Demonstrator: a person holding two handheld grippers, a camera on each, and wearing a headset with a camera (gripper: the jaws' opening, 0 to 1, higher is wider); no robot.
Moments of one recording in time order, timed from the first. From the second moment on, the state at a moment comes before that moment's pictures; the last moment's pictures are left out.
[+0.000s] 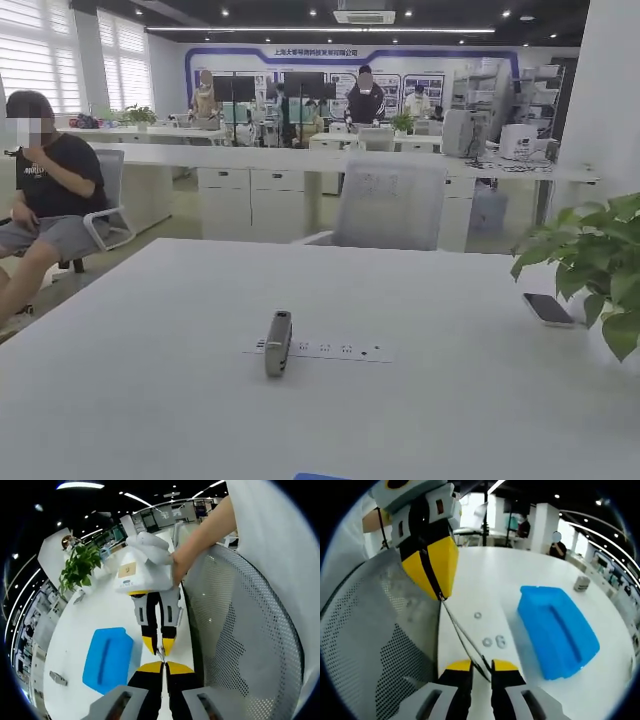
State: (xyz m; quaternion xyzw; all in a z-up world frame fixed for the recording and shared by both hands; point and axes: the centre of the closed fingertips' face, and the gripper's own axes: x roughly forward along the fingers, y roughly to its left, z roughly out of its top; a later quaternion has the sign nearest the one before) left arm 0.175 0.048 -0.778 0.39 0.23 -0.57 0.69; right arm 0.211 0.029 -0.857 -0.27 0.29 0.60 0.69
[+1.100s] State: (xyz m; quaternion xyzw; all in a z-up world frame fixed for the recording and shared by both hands) left arm 0.208 0.070 -0.763 0.29 0.27 -0.55 0.74; right arm 0.214 0.084 -0.836 -0.17 0.29 0.64 0.69
